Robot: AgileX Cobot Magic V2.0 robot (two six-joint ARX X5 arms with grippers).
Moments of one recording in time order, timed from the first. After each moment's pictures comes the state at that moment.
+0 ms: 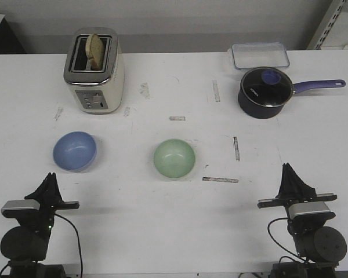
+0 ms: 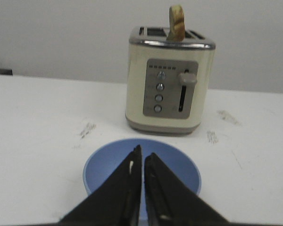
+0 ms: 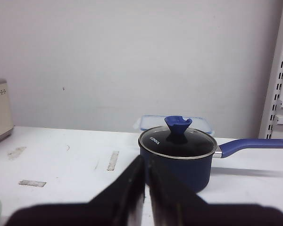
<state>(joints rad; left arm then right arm) 0.00 0.20 0.28 0.00 -0.03 -0.07 0.07 0.21 0.35 -0.03 -0.02 -0.01</state>
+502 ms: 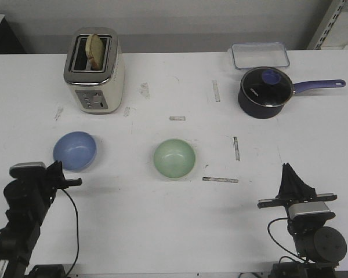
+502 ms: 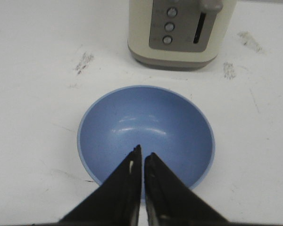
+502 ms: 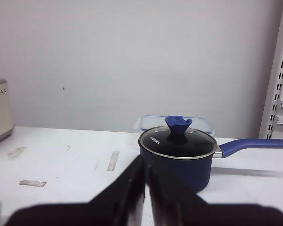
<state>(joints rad) 0.00 0.74 0.63 -0.21 -0.03 -0.07 0.07 0.21 0.35 -0.03 -0.02 -0.01</state>
